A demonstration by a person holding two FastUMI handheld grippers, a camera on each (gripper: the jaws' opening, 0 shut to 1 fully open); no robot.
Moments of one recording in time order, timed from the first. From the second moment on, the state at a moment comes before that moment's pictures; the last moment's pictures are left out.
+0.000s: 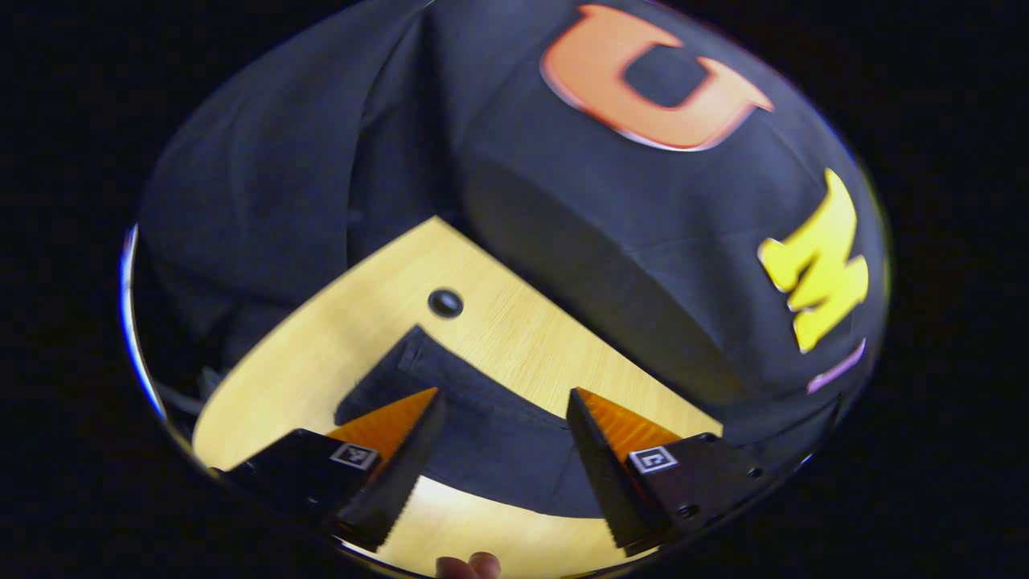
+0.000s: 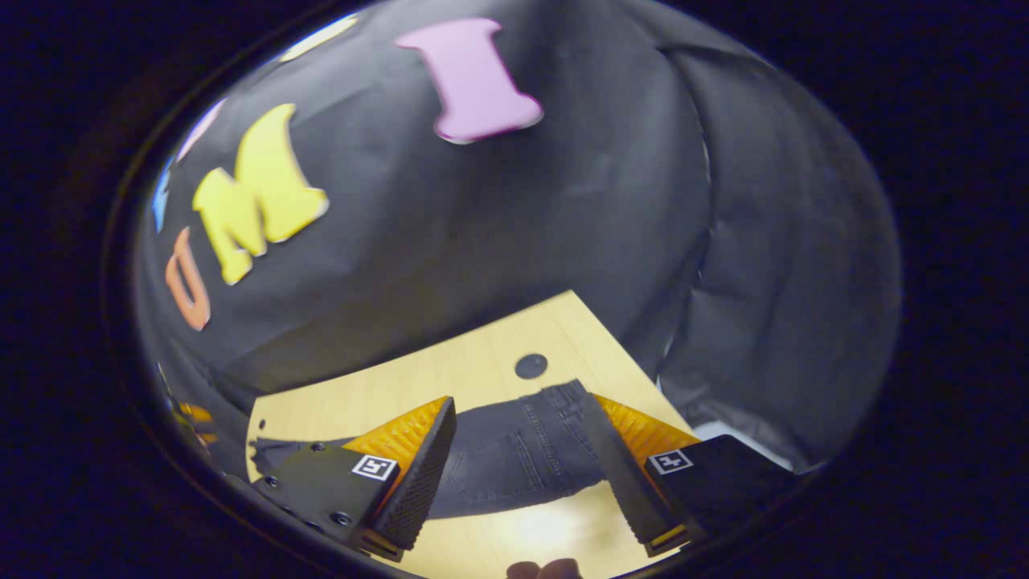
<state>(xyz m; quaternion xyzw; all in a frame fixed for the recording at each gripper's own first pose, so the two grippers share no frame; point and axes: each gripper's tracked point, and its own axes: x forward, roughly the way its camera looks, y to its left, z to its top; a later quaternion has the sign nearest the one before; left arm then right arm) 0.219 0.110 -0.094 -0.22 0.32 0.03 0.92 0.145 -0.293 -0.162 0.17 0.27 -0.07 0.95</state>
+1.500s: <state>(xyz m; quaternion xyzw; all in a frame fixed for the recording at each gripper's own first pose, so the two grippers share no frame) 0.129 0.010 -0.063 -0.11 0.20 0.03 0.97 0.091 -0.296 -0.238 0.19 0.31 -0.15 0.92</state>
